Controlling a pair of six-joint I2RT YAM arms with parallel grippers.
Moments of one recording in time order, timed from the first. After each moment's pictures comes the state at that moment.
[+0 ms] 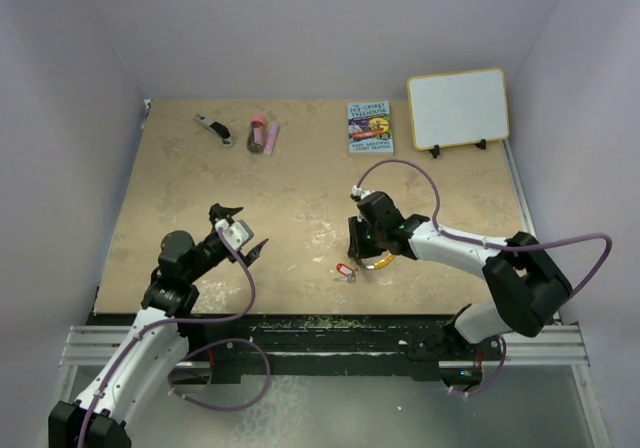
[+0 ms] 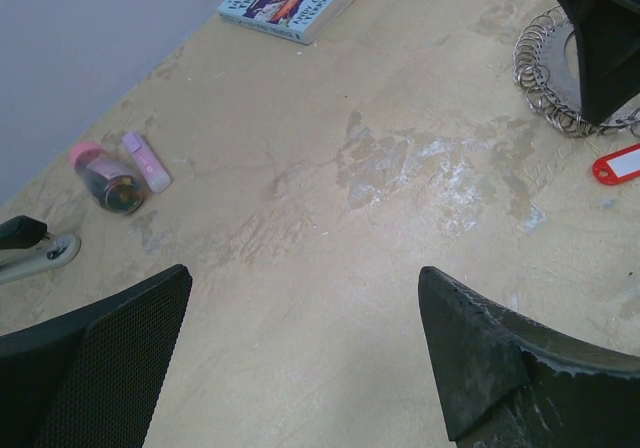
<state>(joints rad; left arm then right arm) -0.27 0.53 0.21 0.18 0.50 0.40 0.70 1.45 0.72 -0.25 -0.05 0.48</state>
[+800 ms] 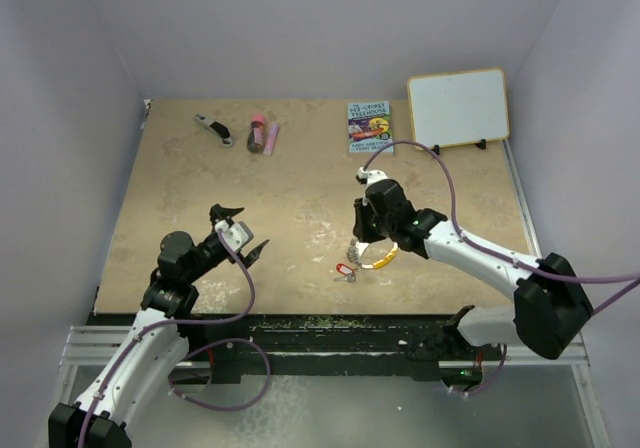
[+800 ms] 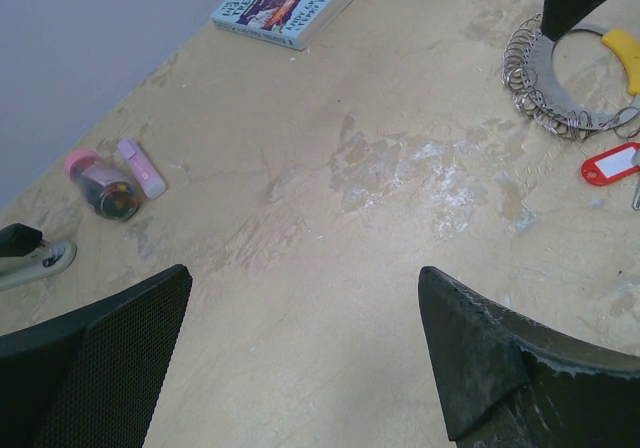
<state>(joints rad) -0.27 0.51 0.21 0.17 0.52 0.40 0.70 1.34 0.83 -0.31 0.09 0.41</state>
